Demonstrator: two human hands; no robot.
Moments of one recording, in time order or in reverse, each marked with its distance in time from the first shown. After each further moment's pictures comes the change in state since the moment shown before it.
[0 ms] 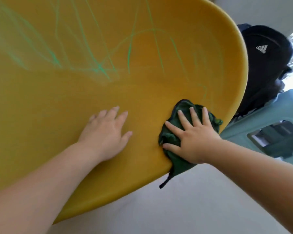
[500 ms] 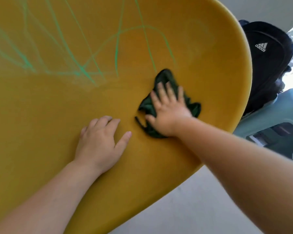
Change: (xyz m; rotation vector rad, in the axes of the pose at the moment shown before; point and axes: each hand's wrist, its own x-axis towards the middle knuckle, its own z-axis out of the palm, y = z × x) left_hand 0.040 0.012 0.036 -0.196 0.165 -0.052; right_hand 0.119 0.003 -0.025 0.091 0.187 0.056
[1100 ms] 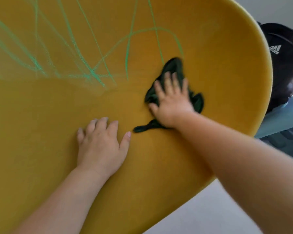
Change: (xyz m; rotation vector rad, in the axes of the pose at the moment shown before) left_hand 0.006 -0.016 -0.004 0.072 -0.001 -0.181; right_hand 0.044 -0.015 -0.015 0.019 0.136 0.101
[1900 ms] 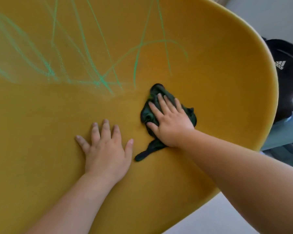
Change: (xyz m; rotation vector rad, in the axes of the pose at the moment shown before) left_hand 0.006 0.001 0.006 0.034 -0.105 -0.098; right_hand -0.014 -0.011 0.011 -0.020 -0.046 -0.203
